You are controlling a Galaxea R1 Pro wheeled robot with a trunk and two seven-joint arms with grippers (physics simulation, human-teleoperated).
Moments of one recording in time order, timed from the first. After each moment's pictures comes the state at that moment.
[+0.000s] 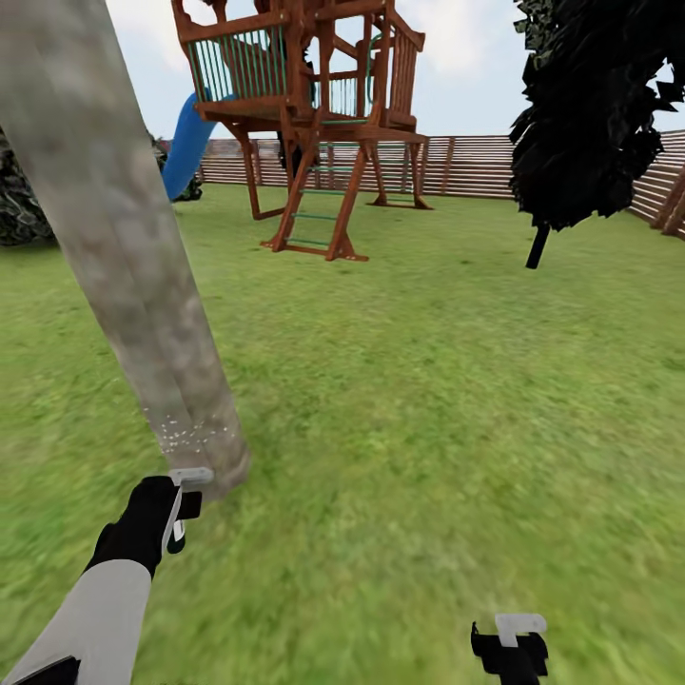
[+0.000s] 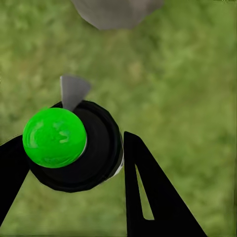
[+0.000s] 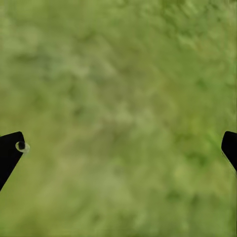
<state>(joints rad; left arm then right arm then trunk) -0.73 0.01 0.40 -0.76 -0.41 0.76 -0.04 -0.45 0.01 -0.87 -0.17 0.97 -0.39 -0.22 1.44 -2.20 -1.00</state>
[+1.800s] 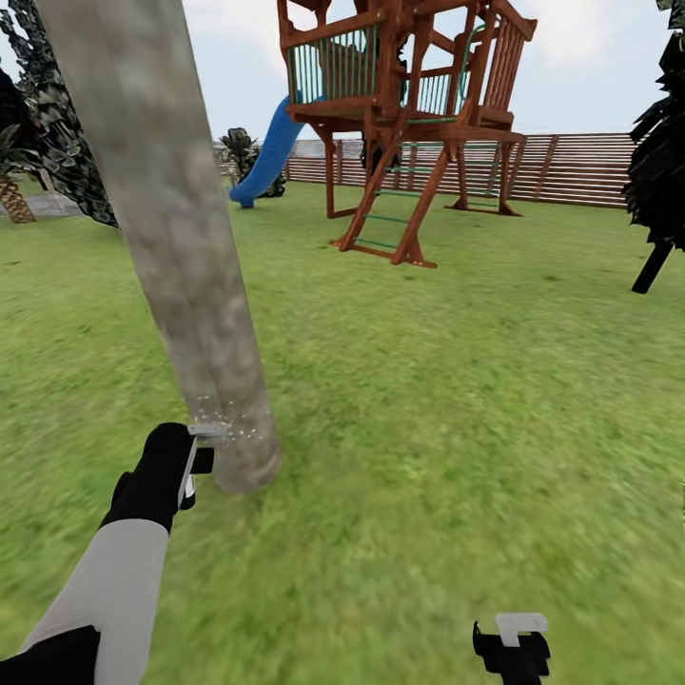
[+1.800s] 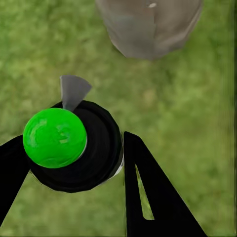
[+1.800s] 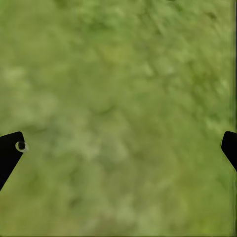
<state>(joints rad) -0.83 -0.03 0.28 -0.93 -0.41 1.00 -0.04 -0.45 0.01 -0.88 -0.17 0.97 -0.39 -0.22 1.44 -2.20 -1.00</state>
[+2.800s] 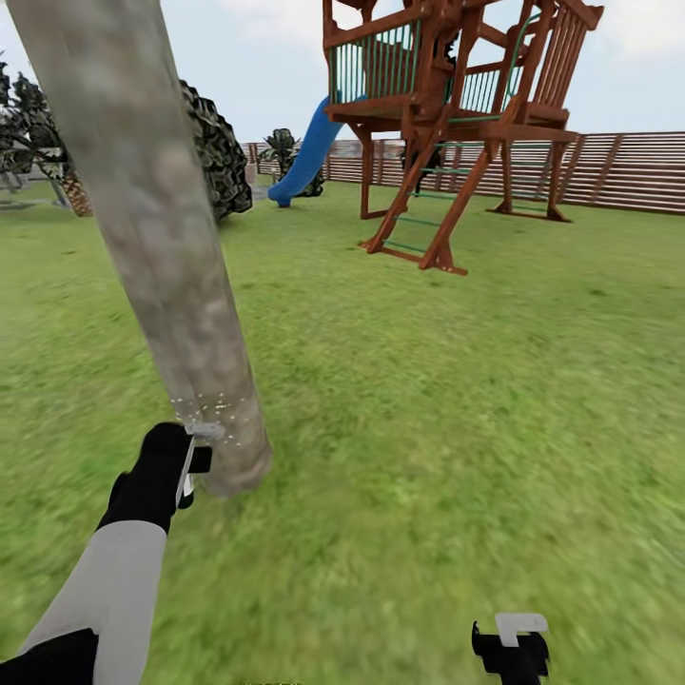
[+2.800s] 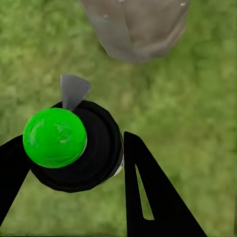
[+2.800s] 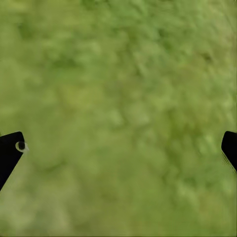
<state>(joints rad) -0.82 -0.02 0.28 -0.95 -0.41 1.00 -0.04 -0.45 0.01 -0.87 -0.17 0.97 -0.39 -0.22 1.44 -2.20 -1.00</state>
